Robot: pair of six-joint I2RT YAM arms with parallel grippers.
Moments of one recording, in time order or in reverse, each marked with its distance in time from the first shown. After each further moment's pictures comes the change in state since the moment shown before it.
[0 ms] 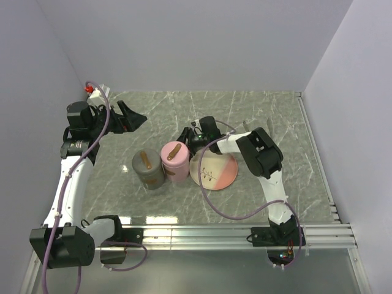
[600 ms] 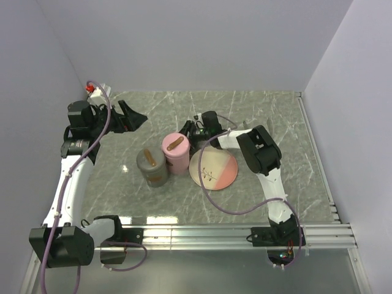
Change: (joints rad) left arm -0.014 0.005 0.014 -0.014 -0.024 0.015; right arm -0.046 0.060 0.113 -0.007 0.014 -0.002
